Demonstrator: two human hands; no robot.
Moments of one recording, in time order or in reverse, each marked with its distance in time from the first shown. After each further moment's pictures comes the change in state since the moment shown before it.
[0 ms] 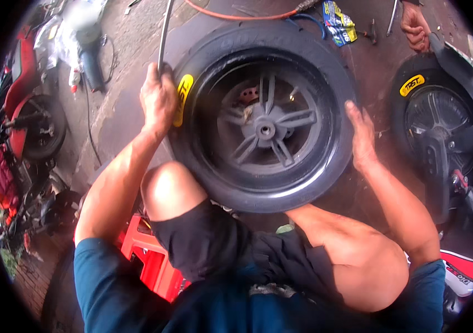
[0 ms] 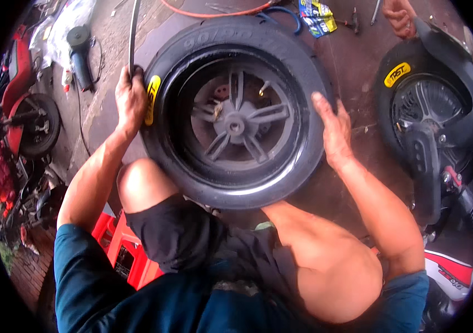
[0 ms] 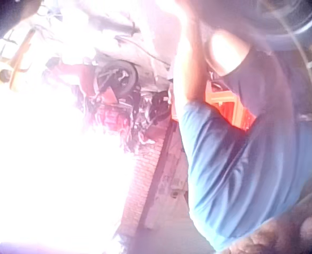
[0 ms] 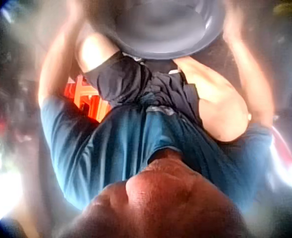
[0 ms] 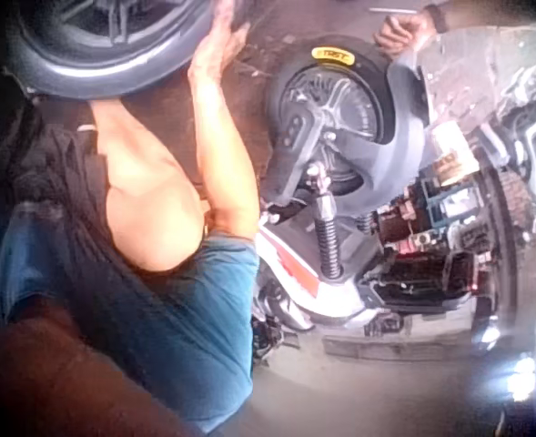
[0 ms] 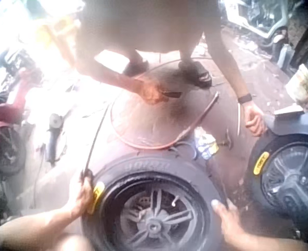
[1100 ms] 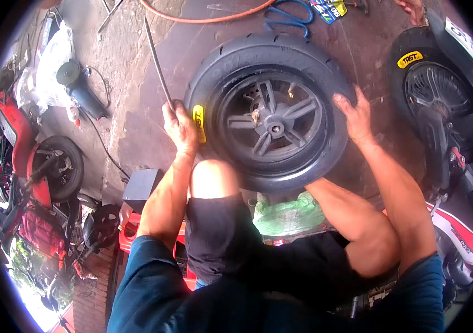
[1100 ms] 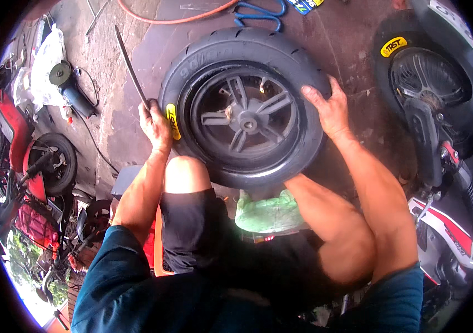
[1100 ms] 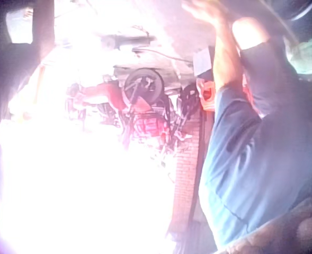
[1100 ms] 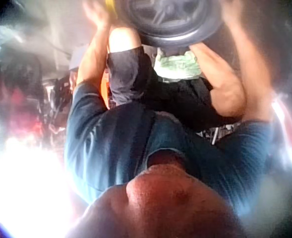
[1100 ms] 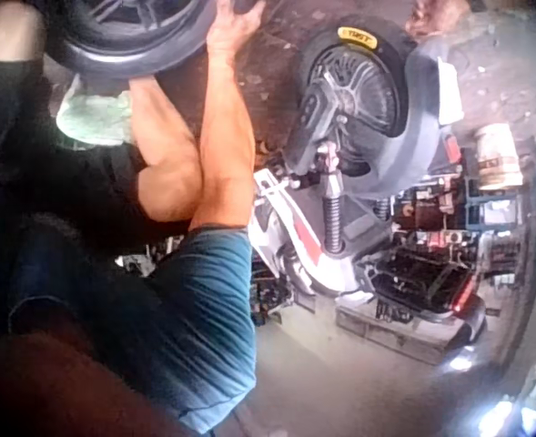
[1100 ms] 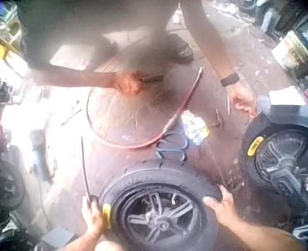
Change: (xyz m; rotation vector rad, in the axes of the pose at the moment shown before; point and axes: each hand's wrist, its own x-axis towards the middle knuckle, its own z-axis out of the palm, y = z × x) left_hand -0.025 -0.023 0.019 -0.197 -0.050 -0.214; right_hand 0.007 -0.005 0.004 -0.186 -0.026 -0.141
